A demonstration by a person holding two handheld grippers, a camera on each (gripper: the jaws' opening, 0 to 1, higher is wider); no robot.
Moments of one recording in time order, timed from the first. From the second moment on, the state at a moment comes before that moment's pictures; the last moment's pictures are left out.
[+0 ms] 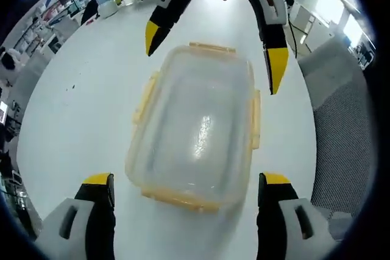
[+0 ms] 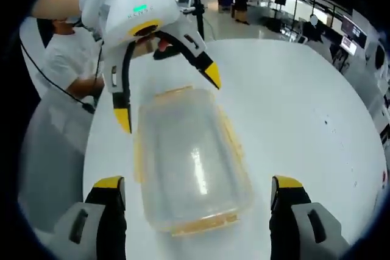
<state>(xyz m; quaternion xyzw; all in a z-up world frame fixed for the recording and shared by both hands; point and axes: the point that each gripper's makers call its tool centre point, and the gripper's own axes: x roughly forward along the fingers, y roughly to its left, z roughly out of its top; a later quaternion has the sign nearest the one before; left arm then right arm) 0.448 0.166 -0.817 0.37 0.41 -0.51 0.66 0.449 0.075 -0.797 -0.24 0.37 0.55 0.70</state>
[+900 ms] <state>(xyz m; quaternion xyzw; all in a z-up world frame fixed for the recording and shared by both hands) 0.443 0.178 -0.808 0.27 0.42 -0.48 0.72 0.447 0.063 -0.784 -0.16 0.36 0.51 0.76</state>
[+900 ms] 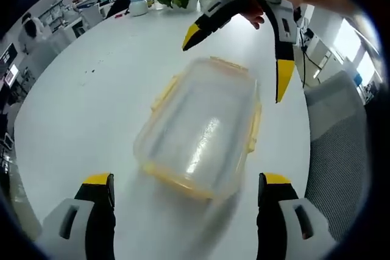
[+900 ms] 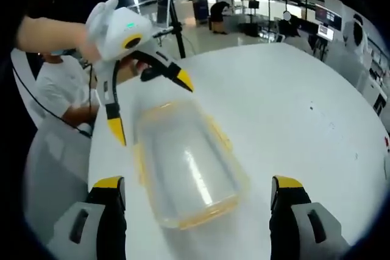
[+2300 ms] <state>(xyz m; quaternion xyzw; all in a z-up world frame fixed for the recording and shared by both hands) 0.440 0.195 -0.796 0.12 0.41 -0.42 0.80 0.443 0.041 -0.765 -0.06 0.33 0.46 0.82</state>
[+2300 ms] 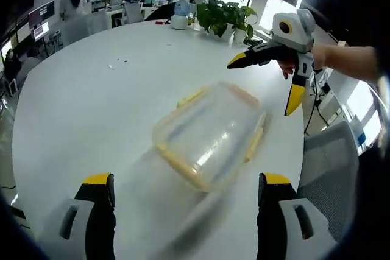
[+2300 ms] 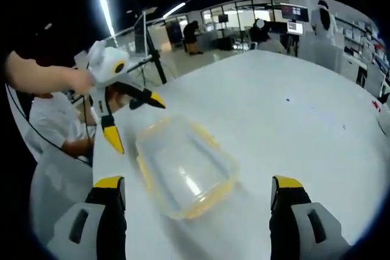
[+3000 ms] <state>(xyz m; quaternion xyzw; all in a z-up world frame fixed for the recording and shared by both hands) 0.439 0.209 -0.787 0.06 0.39 -0.39 0.83 0.443 0.032 -0.755 -0.01 0.31 0.42 0.85</state>
